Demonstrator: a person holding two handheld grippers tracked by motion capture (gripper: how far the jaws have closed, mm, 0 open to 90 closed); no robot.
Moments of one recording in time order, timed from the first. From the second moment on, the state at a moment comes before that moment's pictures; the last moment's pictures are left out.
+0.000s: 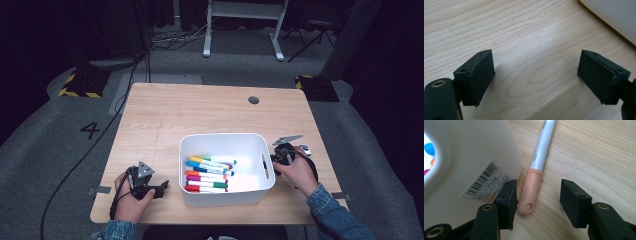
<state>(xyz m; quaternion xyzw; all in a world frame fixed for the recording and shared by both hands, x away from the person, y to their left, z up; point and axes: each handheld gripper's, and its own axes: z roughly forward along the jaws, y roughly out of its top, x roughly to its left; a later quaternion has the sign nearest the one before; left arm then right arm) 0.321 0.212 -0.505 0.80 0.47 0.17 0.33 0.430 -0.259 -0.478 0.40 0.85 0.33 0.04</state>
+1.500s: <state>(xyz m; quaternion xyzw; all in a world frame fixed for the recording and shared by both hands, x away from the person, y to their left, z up) 0.321 0.213 -0.504 0.80 0.47 0.17 0.33 0.404 -0.290 -0.375 0.40 0.84 0.34 0.12</state>
